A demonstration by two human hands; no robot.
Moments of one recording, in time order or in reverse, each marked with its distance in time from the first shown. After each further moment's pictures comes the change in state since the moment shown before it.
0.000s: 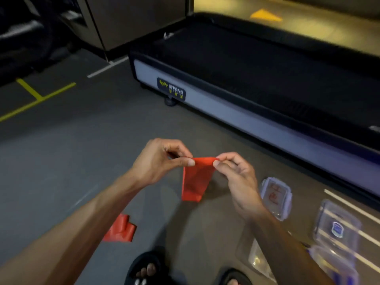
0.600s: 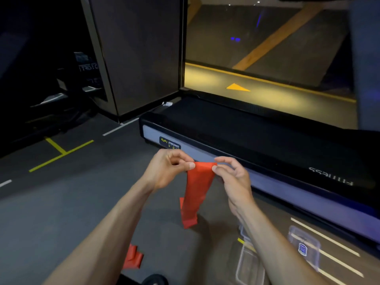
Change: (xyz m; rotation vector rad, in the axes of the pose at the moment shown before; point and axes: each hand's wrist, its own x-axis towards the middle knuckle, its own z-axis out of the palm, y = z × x) left_hand -0.041 0.175 -0.071 -0.195 0.081 -0.018; right_hand -0.091 -0.190 0.032 0.049 0.106 -0.109
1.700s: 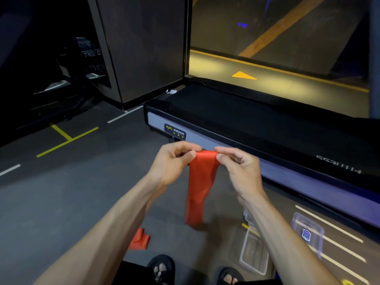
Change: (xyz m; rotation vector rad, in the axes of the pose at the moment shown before) left_hand -0.043 0.010 0.017 -0.220 0.121 -0.091; right_hand -0.030 -0.006 0.009 -0.208 0.023 -0.134
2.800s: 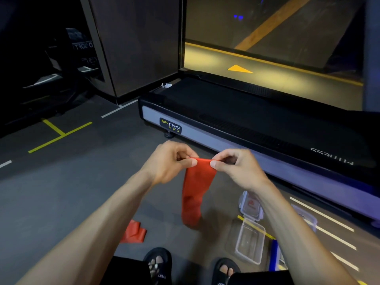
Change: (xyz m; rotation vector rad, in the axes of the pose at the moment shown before) left_hand 0.004 -0.009 -0.010 0.549 -0.197 0.107; right_hand 0.011 0.007 -0.031 -0.440 -0.290 0.066
